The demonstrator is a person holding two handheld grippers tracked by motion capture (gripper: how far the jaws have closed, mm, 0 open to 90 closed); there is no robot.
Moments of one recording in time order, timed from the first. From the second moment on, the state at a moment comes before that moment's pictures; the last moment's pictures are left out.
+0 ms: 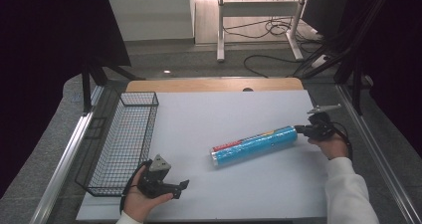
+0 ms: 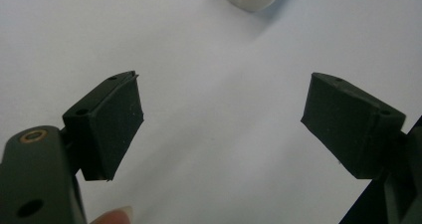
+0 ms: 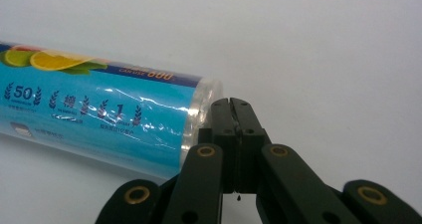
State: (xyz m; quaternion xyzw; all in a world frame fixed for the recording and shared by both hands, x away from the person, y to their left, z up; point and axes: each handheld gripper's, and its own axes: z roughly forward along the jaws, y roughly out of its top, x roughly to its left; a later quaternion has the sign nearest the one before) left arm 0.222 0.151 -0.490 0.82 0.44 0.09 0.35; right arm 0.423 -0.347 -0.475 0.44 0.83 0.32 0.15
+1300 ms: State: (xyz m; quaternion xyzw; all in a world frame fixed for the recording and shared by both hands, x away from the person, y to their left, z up) left arm 0.225 0.157 -0.491 0.82 0.45 0.08 0.35; right arm 0.408 -0.270 -0.482 0.39 0.84 0.35 0.14
